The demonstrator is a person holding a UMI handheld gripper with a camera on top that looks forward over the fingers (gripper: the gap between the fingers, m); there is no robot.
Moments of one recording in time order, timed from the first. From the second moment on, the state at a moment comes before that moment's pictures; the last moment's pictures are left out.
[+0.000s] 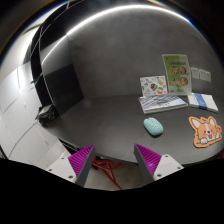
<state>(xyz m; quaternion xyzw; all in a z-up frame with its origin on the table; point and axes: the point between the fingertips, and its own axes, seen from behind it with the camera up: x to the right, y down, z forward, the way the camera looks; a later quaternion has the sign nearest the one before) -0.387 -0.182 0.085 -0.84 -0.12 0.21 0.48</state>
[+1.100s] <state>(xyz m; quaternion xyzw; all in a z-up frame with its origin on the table) -0.295 0.037 -0.013 -0.89 -0.12 0.07 0.44</state>
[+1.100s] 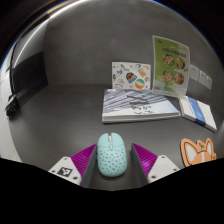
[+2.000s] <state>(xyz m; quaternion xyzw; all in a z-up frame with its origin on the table) 0.006 -0.031 0.069 -0.83 0.01 0.00 0.55</state>
